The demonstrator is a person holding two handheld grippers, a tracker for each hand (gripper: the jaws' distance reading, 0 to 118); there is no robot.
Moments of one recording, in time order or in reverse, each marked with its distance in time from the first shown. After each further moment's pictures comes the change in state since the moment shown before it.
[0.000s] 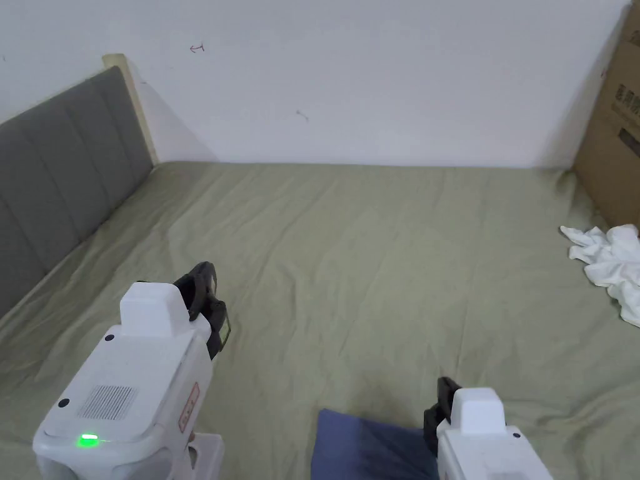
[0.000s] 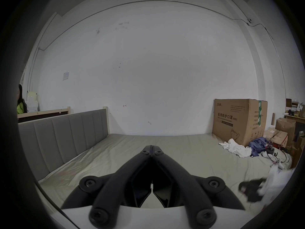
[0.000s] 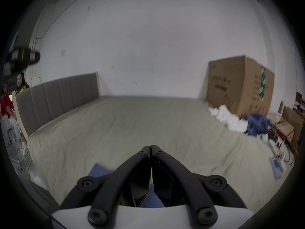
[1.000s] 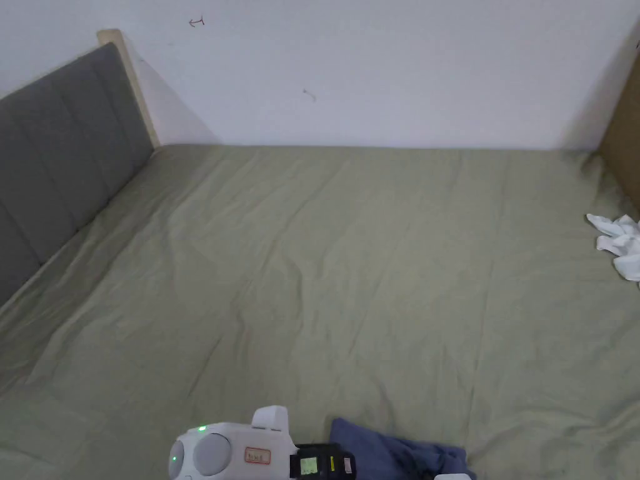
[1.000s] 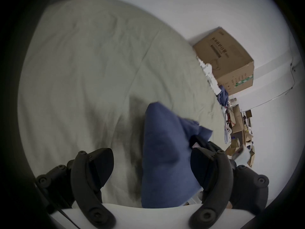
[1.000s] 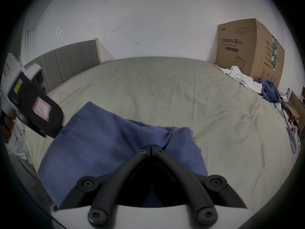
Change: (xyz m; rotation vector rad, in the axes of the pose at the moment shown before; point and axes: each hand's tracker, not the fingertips) left arm 0.015 -0.222 -0.116 -1.146 -0.462 0.508; right arm -0.002 -0.108 -0.057 -0.245 0.034 -0.007
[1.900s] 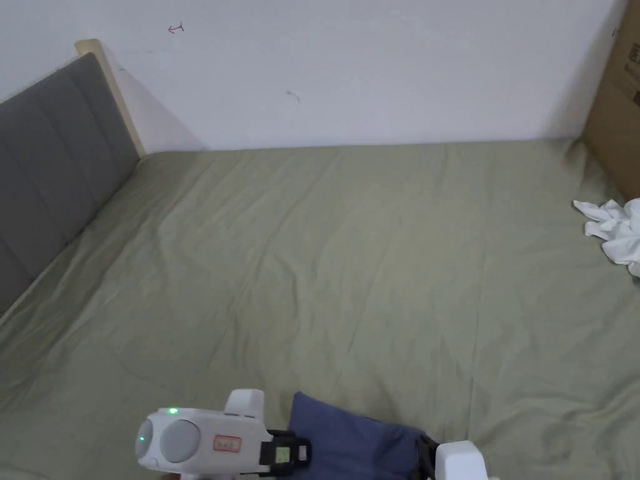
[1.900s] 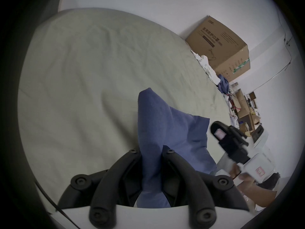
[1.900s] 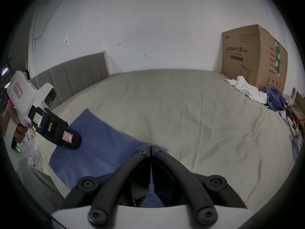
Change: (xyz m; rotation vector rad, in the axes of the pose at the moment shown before) left arm -0.013 0.021 0.061 0.029 0.074 -0.205; right arm -0.006 0.044 0.031 0.106 0.092 -0.017
